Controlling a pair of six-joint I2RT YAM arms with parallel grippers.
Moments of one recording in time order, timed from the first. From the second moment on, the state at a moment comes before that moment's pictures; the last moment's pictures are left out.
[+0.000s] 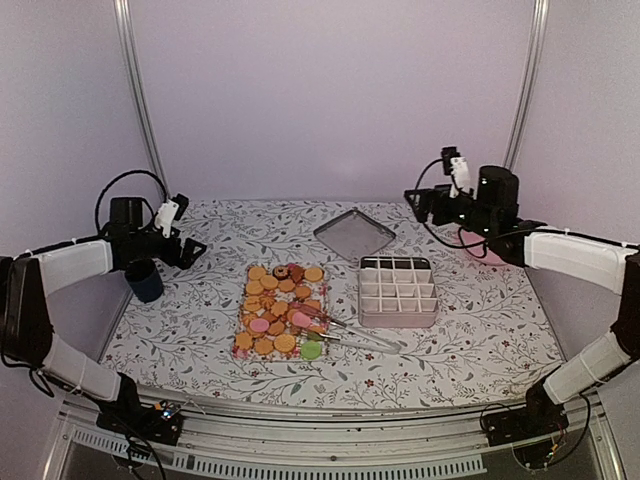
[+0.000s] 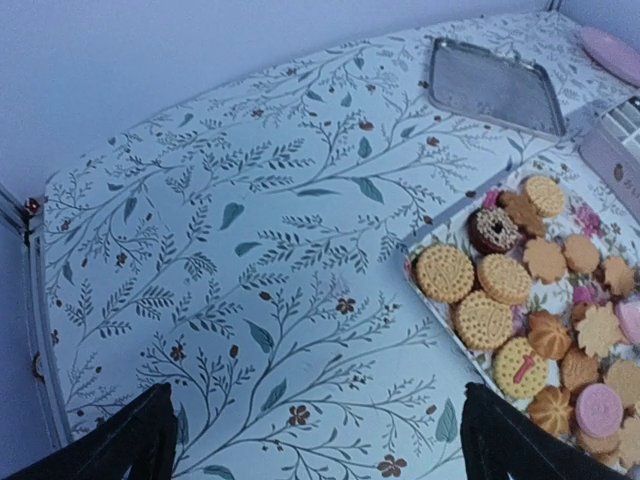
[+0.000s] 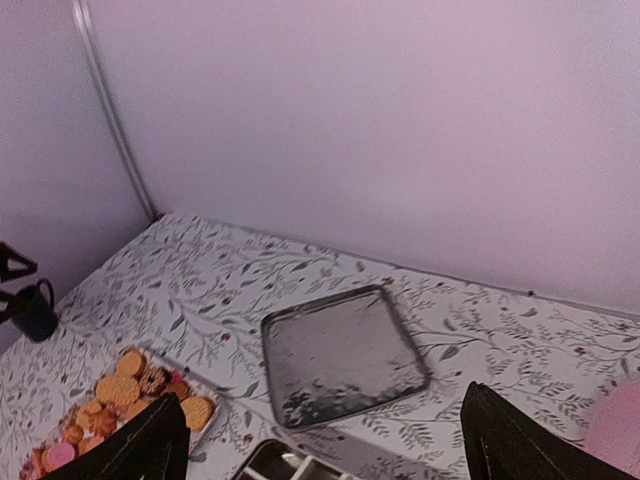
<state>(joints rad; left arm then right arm) 0.00 1.38 0.82 -0.03 0.38 0.34 0.39 1.41 0.95 0.32 -0.12 0.14</state>
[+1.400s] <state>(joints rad) -0.25 1.26 0.82 -0.56 0.46 0.62 0.90 1.89 1.14 -0.18 -0.19 -0.14</state>
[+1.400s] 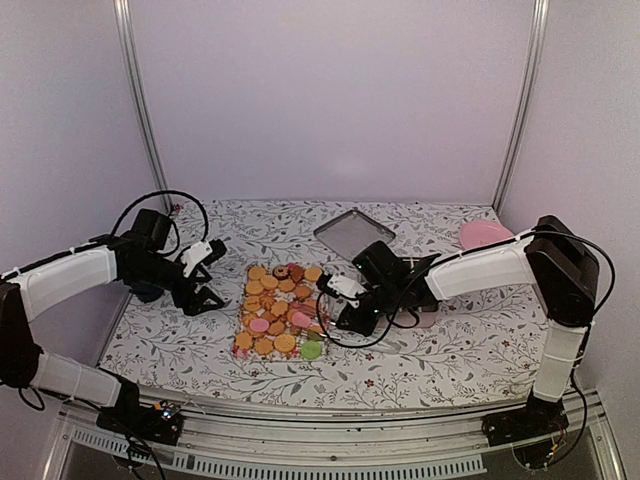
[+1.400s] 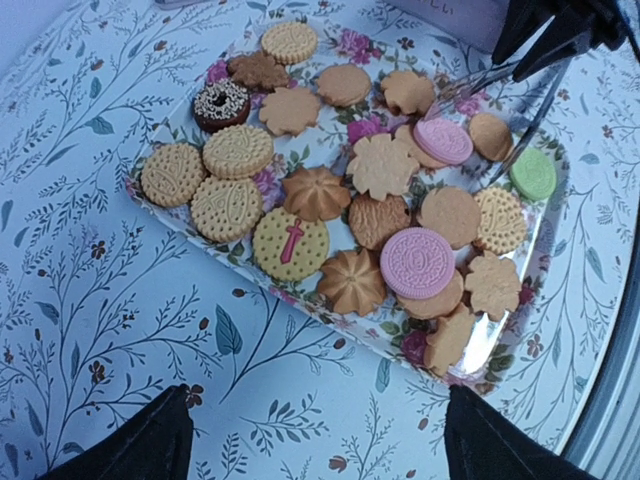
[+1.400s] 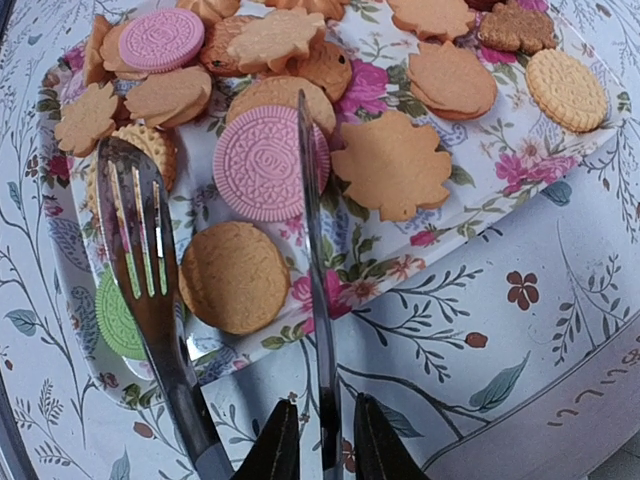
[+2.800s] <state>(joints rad) -0.49 1.40 1.10 -0.78 0.77 0.81 1.07 1.84 1.44 -0.24 0.17 -0.23</state>
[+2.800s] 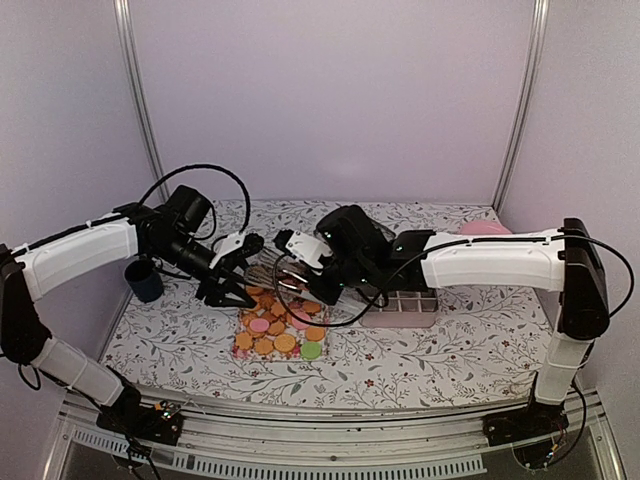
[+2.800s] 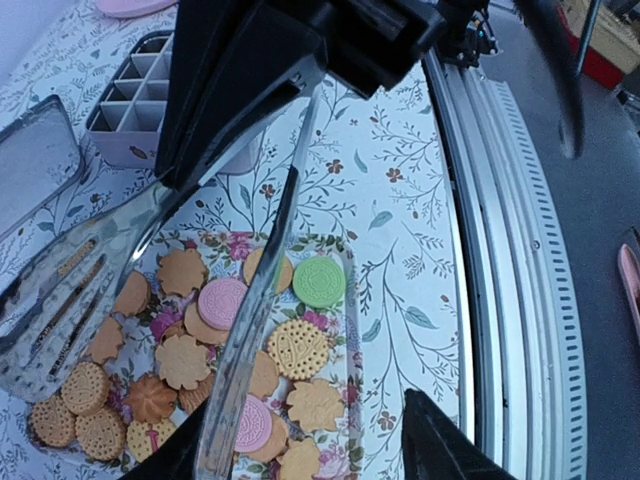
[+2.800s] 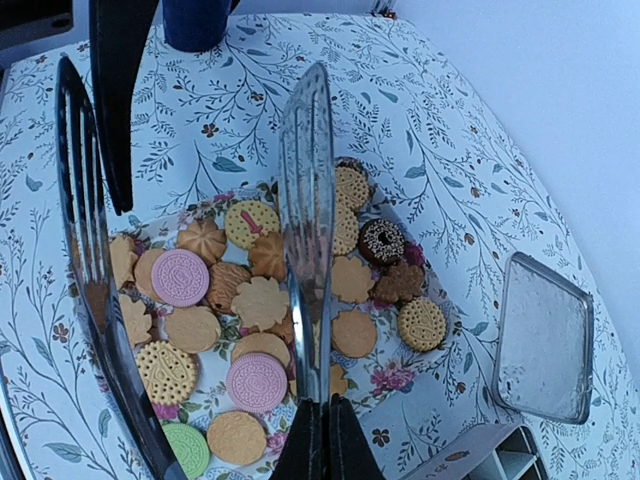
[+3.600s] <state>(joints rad) -0.51 1.39 1.07 -0.78 0.75 0.88 1.13 1.92 1.50 -0.29 0.20 -0.28</state>
